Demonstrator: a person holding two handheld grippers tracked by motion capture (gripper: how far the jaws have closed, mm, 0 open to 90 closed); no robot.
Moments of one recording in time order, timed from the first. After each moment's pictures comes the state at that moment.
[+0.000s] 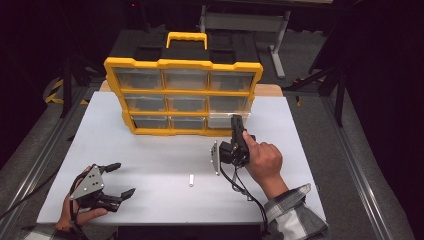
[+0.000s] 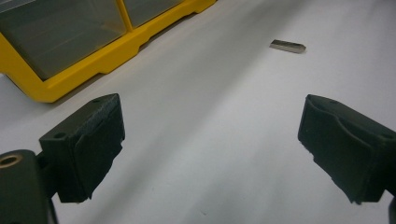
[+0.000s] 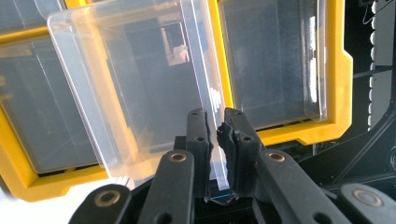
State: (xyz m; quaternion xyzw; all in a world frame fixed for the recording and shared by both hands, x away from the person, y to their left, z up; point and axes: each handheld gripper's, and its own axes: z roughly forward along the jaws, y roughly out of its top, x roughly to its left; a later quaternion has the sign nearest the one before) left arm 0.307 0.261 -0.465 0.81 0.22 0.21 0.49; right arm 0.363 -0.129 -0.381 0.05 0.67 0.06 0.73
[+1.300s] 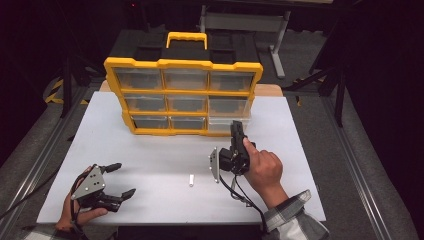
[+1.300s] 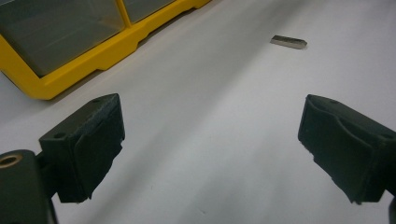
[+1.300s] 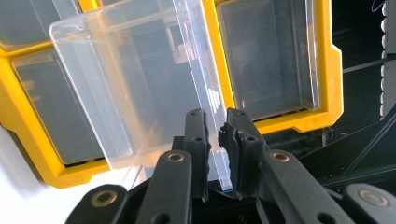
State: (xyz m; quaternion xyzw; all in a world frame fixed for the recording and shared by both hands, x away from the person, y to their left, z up) left arm 0.308 0.259 -0.466 0.82 0.22 0.21 0.49; right arm 0.343 -0.124 -0.379 0.07 0.68 0.07 0.72
